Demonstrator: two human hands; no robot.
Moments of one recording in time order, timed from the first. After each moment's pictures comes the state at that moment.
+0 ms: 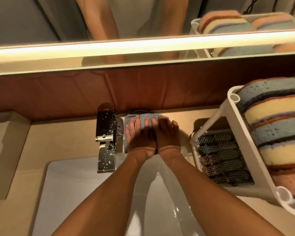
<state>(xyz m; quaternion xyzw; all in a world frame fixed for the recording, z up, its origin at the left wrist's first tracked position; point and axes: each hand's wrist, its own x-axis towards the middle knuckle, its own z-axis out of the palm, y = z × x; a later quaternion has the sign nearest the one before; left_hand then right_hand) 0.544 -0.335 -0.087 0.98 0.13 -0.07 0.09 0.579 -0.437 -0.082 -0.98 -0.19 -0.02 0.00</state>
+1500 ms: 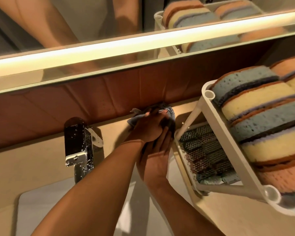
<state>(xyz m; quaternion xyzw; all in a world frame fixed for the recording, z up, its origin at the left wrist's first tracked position) 0.631 -0.382 -0.048 0.94 -0.18 -0.11 0.25 0.513 -0.430 -0.082 -0.99 0.05 -0.08 0.14</state>
